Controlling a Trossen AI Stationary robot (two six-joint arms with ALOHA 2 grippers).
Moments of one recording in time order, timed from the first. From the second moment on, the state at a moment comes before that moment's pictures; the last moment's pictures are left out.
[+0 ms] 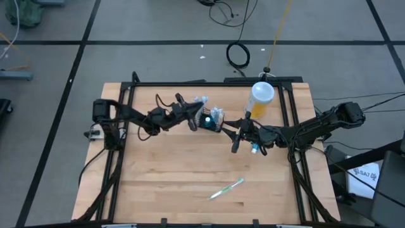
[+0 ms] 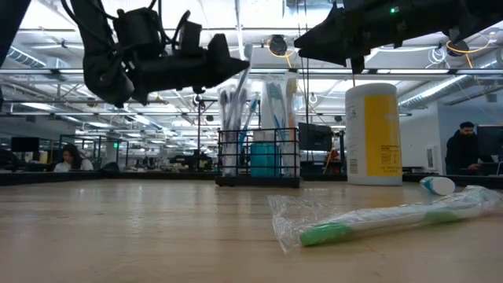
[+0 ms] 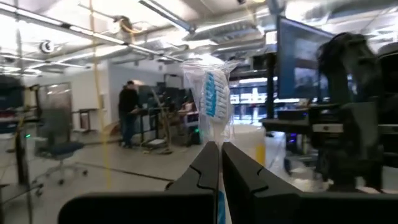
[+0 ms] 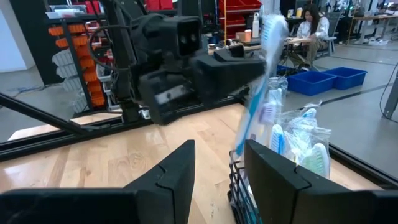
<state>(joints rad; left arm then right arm) 0.19 1.81 0.60 1.57 -0.19 0.13 0.19 1.27 0.53 0.68 0.58 0.15</state>
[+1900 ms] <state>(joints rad) 0.07 1.84 0.60 1.23 -0.63 0.15 0.19 1.27 0.53 0.68 0.58 0.14</state>
